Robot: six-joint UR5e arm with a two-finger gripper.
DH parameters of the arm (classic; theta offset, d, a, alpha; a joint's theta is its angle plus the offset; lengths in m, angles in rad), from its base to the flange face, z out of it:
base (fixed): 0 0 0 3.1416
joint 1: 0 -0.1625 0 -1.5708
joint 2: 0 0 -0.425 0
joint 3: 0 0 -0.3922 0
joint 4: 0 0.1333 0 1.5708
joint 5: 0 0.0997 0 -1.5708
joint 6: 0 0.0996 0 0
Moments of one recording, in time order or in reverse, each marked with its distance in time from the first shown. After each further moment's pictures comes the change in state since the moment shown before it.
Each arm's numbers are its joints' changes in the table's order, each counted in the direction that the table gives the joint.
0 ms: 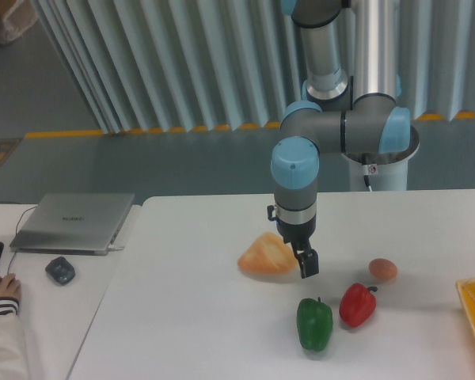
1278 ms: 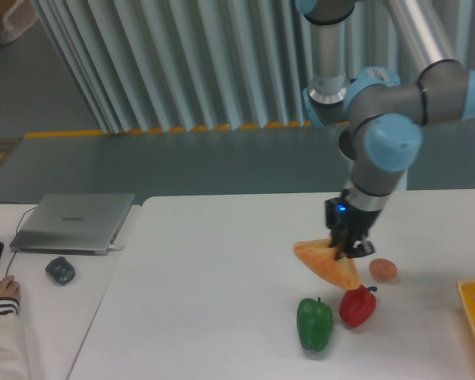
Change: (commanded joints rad) arm -0.124 0.046 0.043 -0.244 -0.195 0.063
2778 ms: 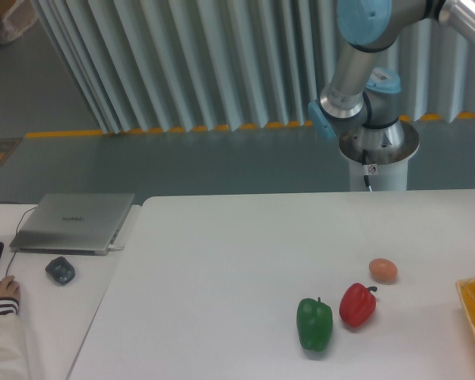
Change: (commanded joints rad) arm -0.471 -0.094 0.132 0.118 0.134 0.115
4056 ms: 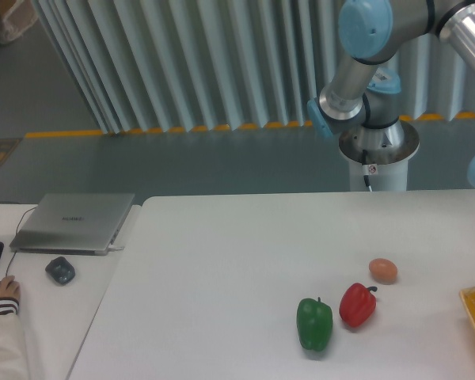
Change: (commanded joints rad) arm 0.034 -0.172 -0.032 0.342 0.233 -0.025
